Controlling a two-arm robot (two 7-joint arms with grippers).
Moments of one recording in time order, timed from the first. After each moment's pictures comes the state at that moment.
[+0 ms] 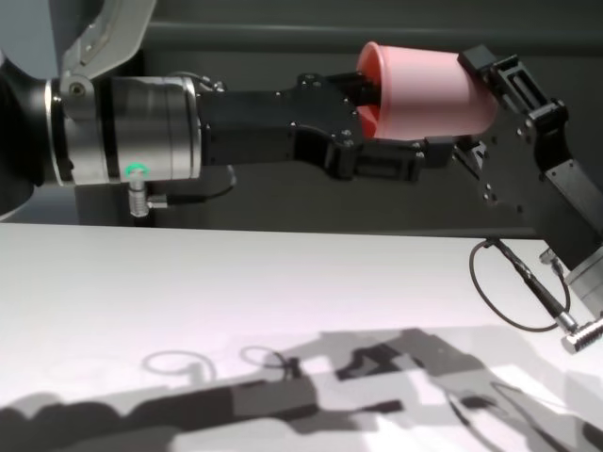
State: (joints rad) left arm -0.59 0.39 0.61 -1.29 -0.35 -0.15 -0.87; right arm 0.34 0.20 -0.42 -1.12 1.57 0.09 0.89
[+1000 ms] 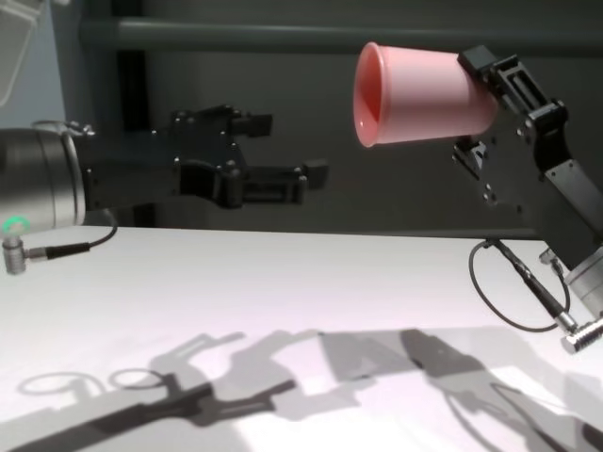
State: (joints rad) left arm -0.39 0.52 0.52 -1.46 -0.39 -0.09 -0.61; right arm 0.34 0.20 -0.42 -1.12 1.57 0.09 0.89
